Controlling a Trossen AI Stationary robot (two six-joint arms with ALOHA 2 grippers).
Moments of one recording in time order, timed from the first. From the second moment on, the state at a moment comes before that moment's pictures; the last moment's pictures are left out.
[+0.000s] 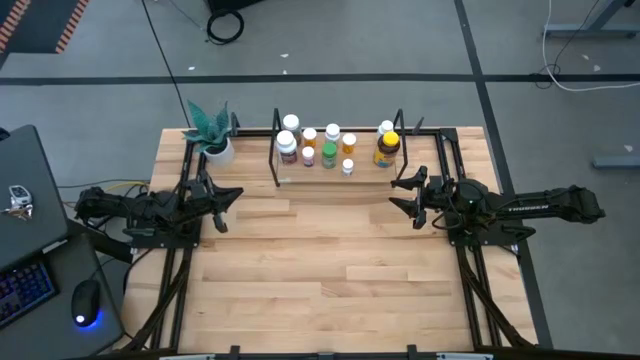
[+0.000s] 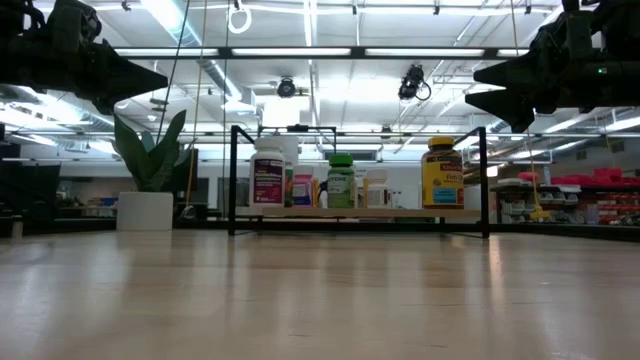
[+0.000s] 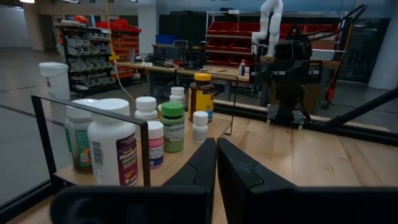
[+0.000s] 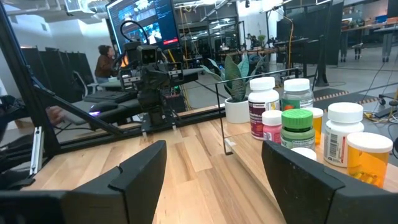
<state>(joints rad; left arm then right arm) -0.20 0.03 0.07 0.03 -0.63 -0.04 -0.10 0.42 0.01 0.50 0.11 0.15</state>
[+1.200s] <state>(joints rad) -0.20 0.03 0.07 0.03 -0.63 -0.04 -0.10 0.42 0.01 0.50 0.11 0.15</state>
